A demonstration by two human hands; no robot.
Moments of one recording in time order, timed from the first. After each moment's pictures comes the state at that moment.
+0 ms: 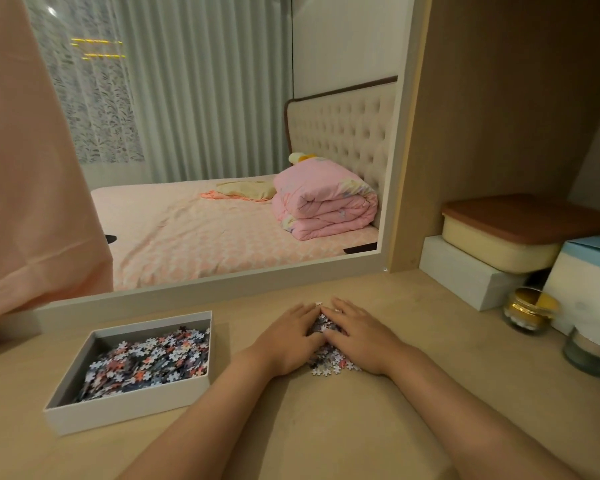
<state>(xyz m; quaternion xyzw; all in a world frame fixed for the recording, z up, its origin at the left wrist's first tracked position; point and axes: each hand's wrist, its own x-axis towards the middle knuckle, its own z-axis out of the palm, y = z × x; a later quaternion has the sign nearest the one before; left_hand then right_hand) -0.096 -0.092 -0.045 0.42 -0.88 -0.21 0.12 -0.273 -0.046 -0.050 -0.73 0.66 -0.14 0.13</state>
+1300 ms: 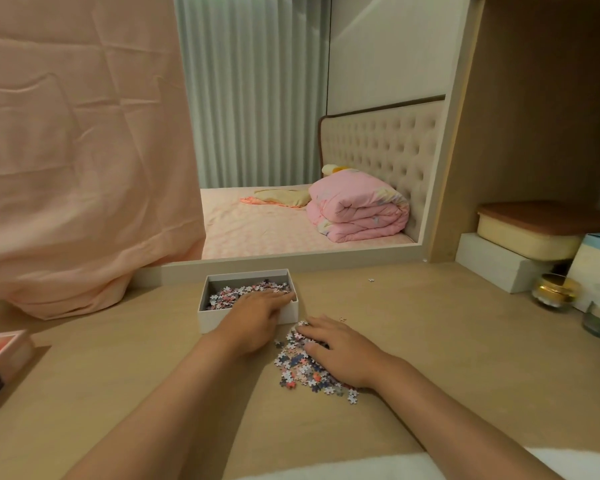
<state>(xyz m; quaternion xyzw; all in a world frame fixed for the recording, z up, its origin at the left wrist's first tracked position) 0.103 -0.028 -0.031 0.44 -0.88 -0.04 0.19 -0.098 0.051 -0.046 -0.79 0.57 -0.14 0.15</state>
